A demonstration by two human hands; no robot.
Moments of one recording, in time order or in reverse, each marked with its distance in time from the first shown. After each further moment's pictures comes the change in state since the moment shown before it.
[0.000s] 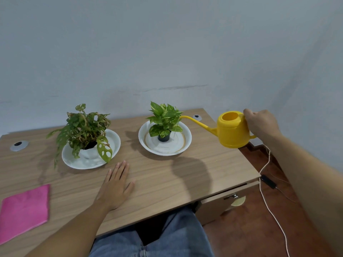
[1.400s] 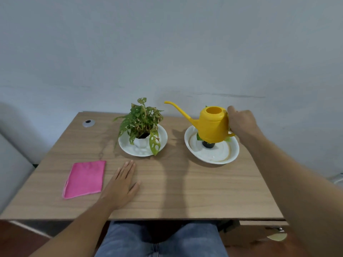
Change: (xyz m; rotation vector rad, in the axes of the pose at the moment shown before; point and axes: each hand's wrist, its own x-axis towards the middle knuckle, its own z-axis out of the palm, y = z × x) left_hand -0.096 -0.098 -0.020 -0.001 0.089 -0.192; right_hand -0.055 -0.183 0.140 0.303 -0.252 -0.042
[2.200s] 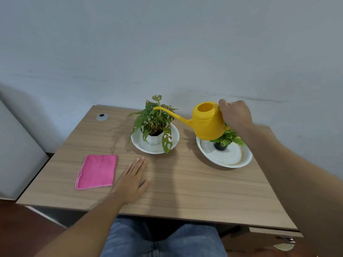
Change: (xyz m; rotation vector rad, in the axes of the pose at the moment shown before) left_hand -0.004 -0.002 -0.002 0.015 0.021 -0.010; right_hand -0.007 -0.050 0.056 -0.110 -0.114 -0.272
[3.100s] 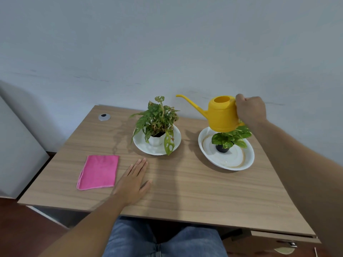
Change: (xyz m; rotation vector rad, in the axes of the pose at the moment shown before) left_hand 0.000 0.002 -0.002 -0.037 -0.009 -0.012; right_hand 0.021 -0.001 -0.024 -0.001 0.140 0.079
